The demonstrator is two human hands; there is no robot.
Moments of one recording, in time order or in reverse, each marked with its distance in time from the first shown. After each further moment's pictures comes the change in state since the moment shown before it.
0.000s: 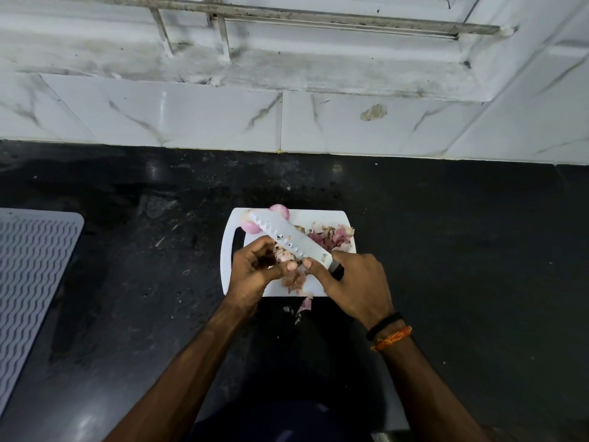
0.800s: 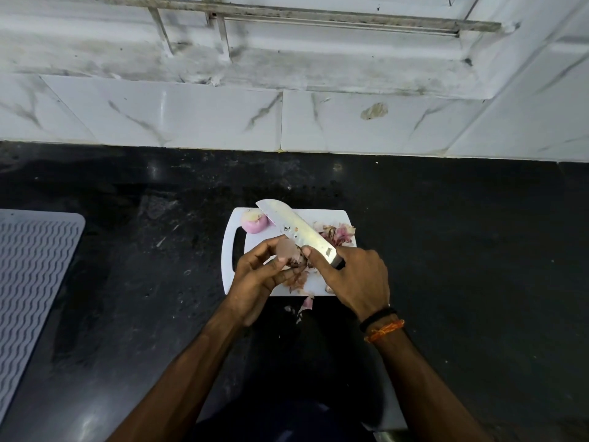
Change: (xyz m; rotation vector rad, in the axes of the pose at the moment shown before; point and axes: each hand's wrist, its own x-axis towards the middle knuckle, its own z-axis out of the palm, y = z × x) left_hand -0.007 0.000 0.000 -0.265 -0.081 -0.177; right_hand 0.010 0.004 0.014 0.012 0.102 0.140
